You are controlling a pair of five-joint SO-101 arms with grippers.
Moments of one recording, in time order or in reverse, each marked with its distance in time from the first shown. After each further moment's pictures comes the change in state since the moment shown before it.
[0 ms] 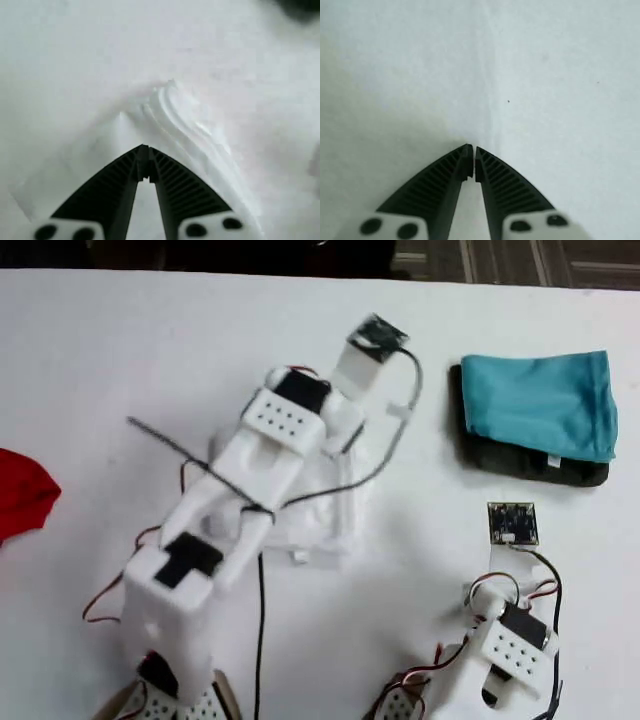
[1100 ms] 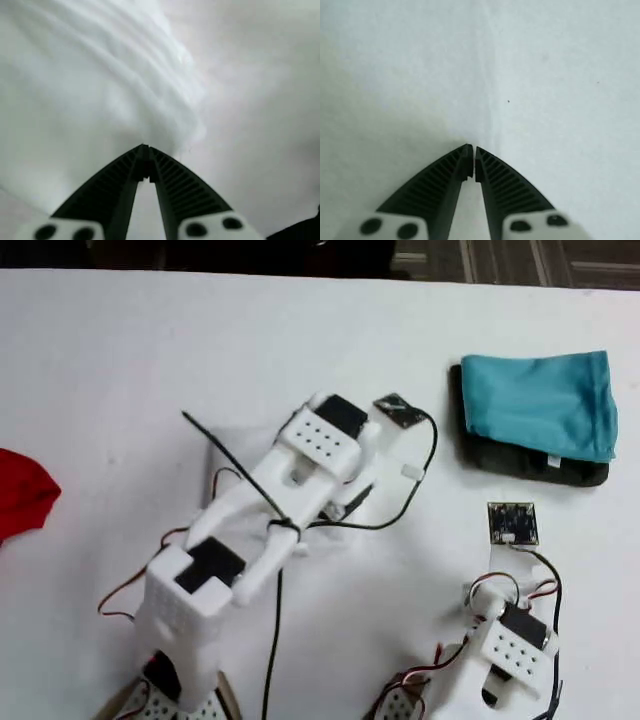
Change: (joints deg) left arm 8.7 -1.1 5.8 22.6 -1.2; right arm 0.0 0.0 0.0 0.0 0.0
